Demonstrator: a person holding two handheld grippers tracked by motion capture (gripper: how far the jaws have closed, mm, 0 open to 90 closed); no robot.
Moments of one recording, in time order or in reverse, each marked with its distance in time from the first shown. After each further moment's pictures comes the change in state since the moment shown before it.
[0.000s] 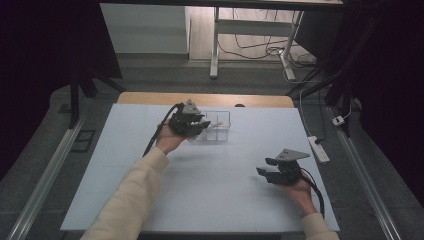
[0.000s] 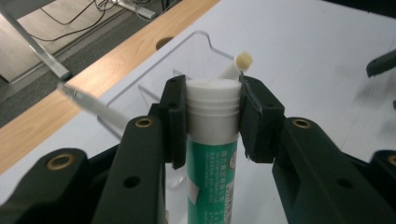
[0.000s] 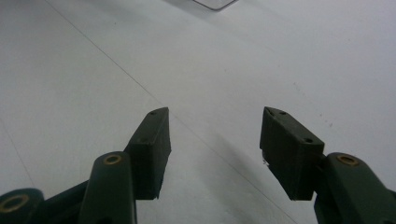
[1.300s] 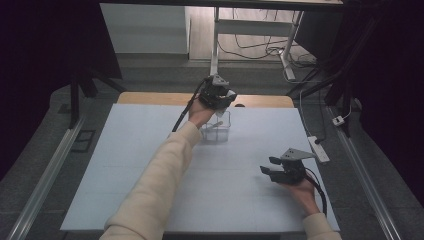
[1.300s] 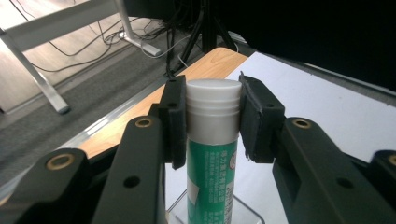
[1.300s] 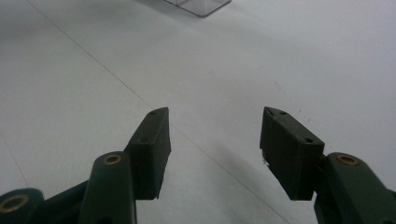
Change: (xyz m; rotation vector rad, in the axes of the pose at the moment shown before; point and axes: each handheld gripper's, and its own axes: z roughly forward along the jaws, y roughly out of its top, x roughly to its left) left arm 0.014 0.079 0.070 -0.119 0.006 -0.078; right arm -0.008 -0.003 -0.008 -0.029 -0.014 0.031
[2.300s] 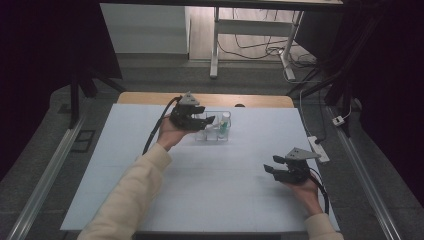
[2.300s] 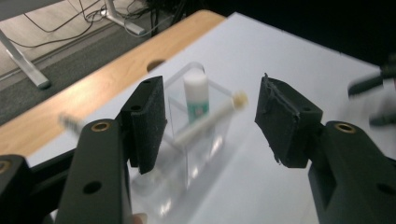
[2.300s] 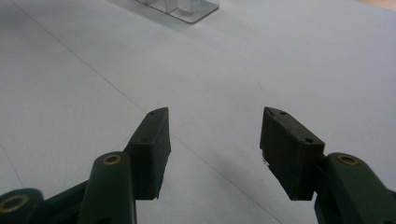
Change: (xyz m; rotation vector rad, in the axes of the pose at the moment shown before) left arm 0.002 -0.077 -0.093 0.051 -0.065 -0.003; right arm -0.007 -0.001 -0.010 -0.027 -0.020 0.013
